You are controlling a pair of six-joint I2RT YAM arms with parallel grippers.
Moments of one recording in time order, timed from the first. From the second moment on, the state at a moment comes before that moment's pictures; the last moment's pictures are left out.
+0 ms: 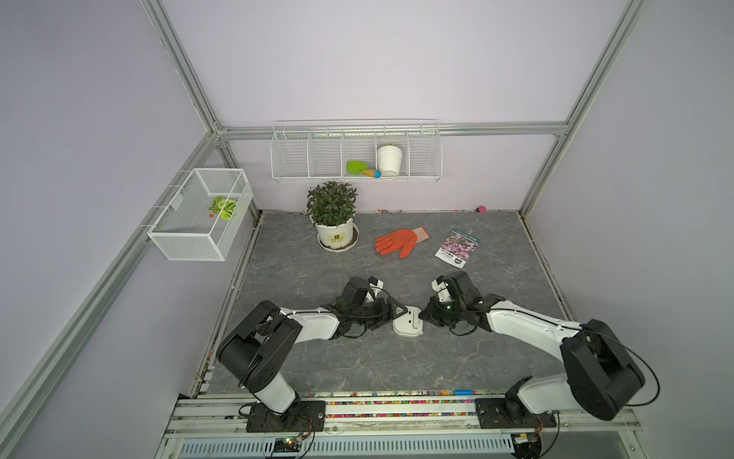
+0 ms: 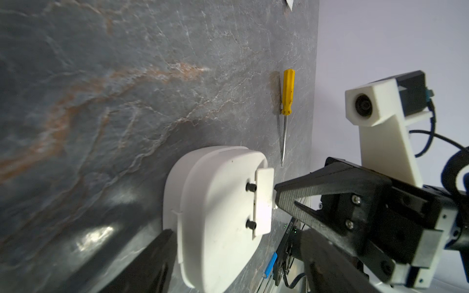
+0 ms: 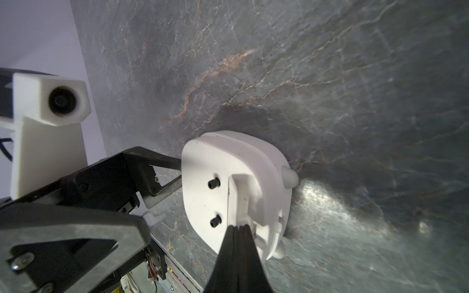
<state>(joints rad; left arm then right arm) -0.70 1.63 0.62 0.36 0.59 -0.96 0.55 1.42 0.70 -0.24 -0.43 0.81</state>
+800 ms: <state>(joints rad) -0.70 1.63 0.62 0.36 0.59 -0.96 0.55 1.42 0.69 -0.22 -0.43 0.83</state>
